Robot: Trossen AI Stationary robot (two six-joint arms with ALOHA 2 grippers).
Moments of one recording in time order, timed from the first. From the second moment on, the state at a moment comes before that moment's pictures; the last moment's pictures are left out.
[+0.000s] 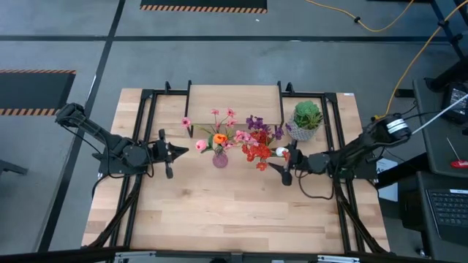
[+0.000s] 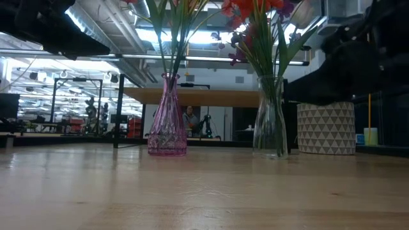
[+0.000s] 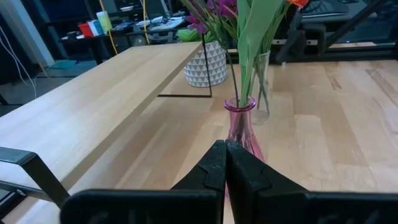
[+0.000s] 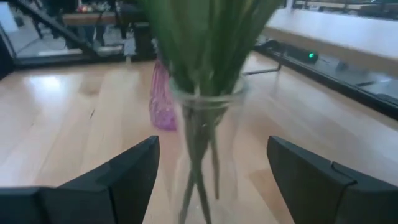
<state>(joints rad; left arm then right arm) -0.50 0.52 0.24 0.00 -0.82 -0.12 0.31 1.42 0.11 1.13 0.58 0.14</state>
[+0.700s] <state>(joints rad) -0.50 0.52 0.24 0.00 -0.82 -0.10 0.21 1.66 0.28 1.14 0.52 0.10</state>
